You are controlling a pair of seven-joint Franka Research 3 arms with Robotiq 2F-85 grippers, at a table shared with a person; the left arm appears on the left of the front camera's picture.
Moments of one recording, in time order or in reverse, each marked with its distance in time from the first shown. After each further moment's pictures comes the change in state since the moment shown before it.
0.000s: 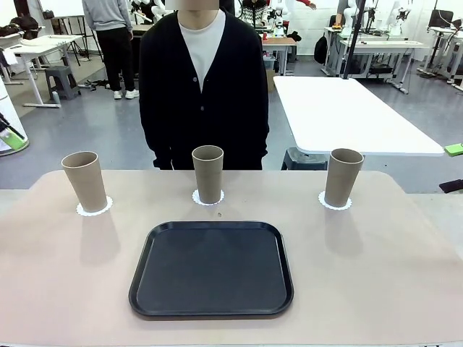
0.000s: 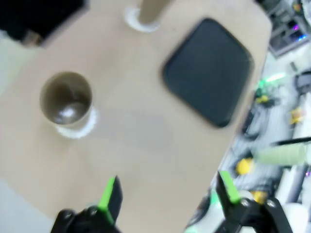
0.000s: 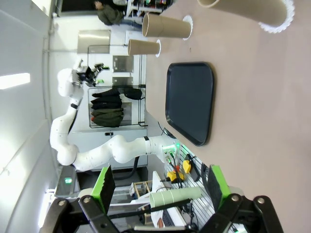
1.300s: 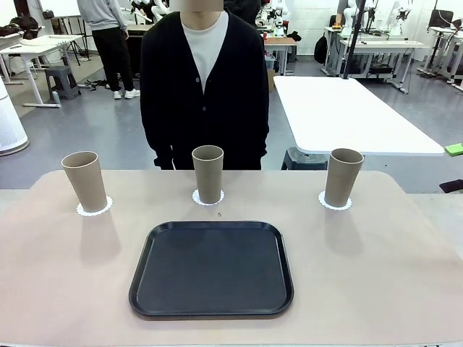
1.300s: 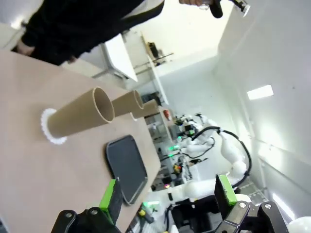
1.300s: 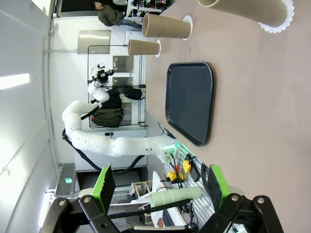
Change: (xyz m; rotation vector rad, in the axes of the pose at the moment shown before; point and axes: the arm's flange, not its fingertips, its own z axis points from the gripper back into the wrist) left arm -0.221 0.156 0.063 -0.583 -0.737 0.590; right arm 0.000 0.000 0.000 0.000 0.000 0.000
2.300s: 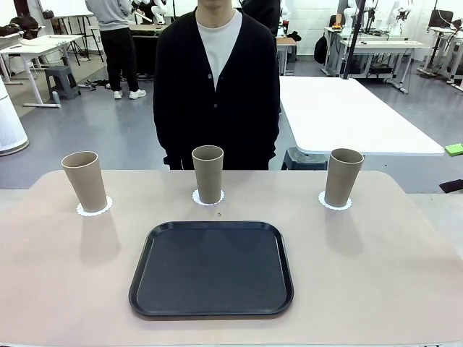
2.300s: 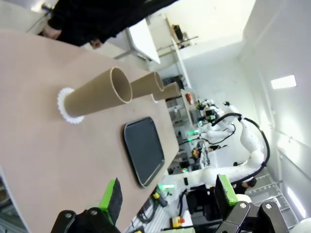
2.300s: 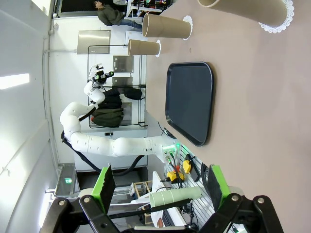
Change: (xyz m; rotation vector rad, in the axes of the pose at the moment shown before) left arm -0.003 -0.013 0.000 0.125 0.091 0.017; right arm 0.000 0.000 0.000 0.000 0.000 0.000
